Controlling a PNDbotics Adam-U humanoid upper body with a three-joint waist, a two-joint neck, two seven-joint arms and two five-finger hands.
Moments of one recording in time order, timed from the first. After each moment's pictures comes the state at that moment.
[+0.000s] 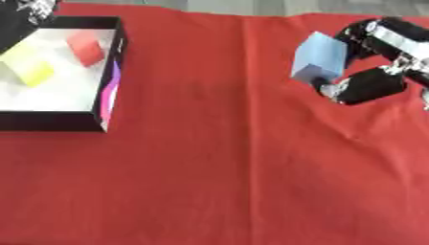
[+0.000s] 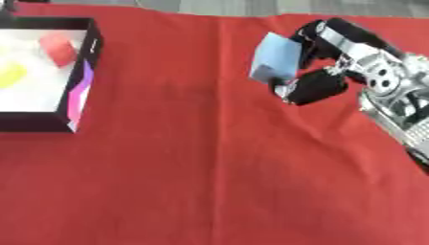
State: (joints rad) left arm -0.52 0.92 -0.21 -1.88 0.14 0.44 0.12; right arm -0.79 -0.69 0.53 -1.96 0.13 0.84 0.10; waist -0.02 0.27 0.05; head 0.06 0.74
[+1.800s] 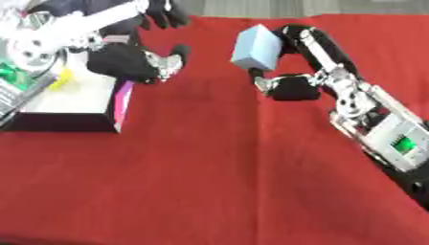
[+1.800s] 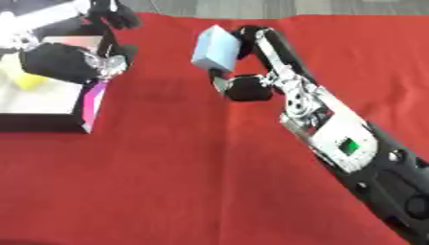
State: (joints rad) left arm -0.87 0.82 -0.52 -1.95 -0.35 0.46 -0.46; right arm -0.81 -0.45 0.62 -1.70 0.06 0.46 -0.21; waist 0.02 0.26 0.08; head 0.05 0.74
